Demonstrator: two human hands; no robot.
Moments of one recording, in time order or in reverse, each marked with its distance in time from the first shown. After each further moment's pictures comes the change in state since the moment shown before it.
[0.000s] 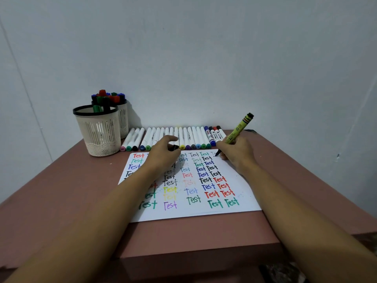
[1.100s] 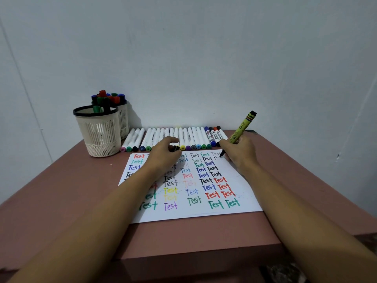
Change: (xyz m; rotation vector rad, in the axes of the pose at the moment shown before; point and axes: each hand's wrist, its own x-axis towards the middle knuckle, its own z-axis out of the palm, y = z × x) left_hand 0.000 0.001 -0.001 0.024 0.000 0.025; right_hand -0.001 -0.001 -0.003 0.017 0.034 0.009
